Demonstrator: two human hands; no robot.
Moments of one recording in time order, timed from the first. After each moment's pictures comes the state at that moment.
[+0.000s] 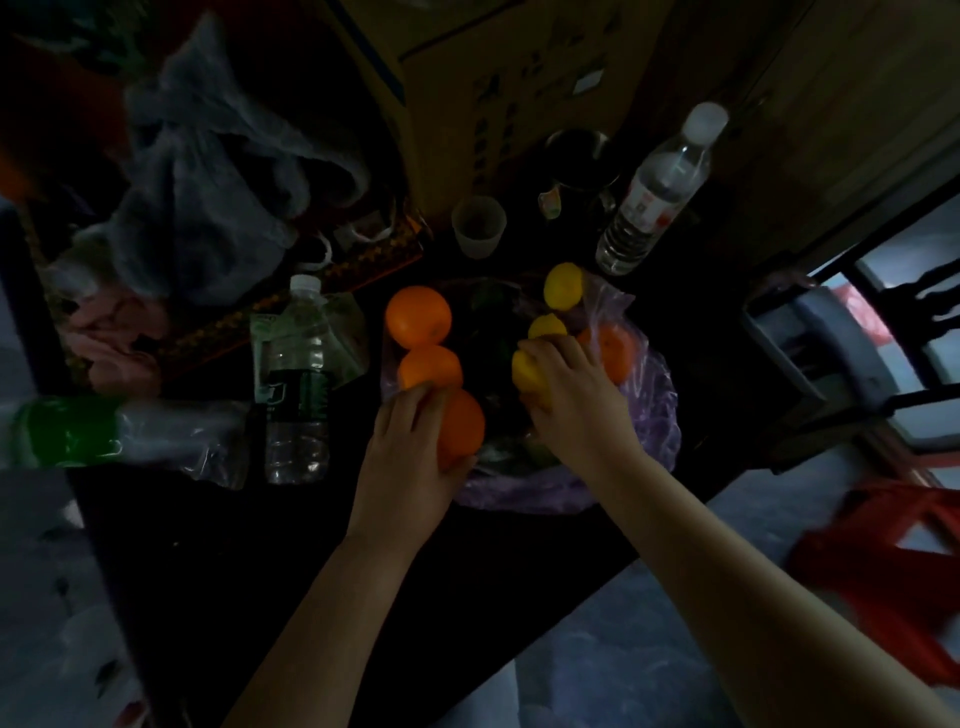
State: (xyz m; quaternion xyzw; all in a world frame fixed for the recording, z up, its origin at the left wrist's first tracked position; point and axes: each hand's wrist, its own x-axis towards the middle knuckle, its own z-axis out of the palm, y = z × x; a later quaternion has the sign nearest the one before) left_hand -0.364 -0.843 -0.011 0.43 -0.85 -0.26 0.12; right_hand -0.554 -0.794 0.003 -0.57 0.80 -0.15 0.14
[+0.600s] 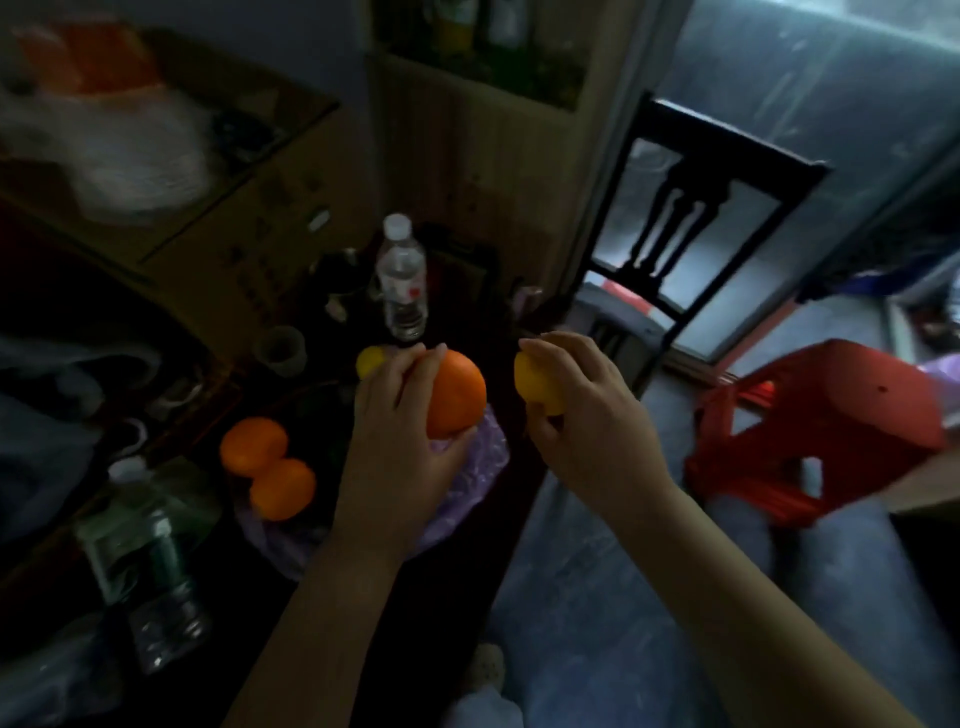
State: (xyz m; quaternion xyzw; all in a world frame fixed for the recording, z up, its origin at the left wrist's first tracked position) left_hand -0.467 -0.787 0.121 0.18 -0.91 -0.28 0.23; right_hand -0.573 -0.641 0.143 -0.38 0.88 -0.28 -0.07
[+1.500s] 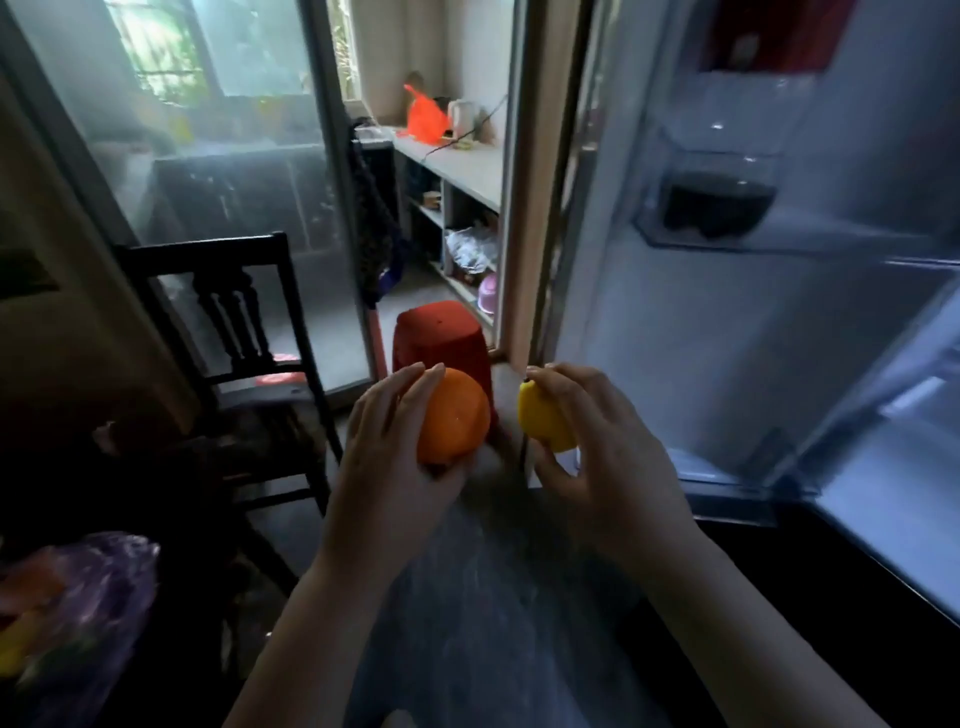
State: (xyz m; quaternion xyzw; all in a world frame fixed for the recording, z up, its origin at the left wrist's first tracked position) left_hand -0.330 -0.457 0.225 -0.31 -0.86 -0.35 0.22; right_hand -0.247 -0.281 0.242 0.02 0.95 -0.18 -0.27
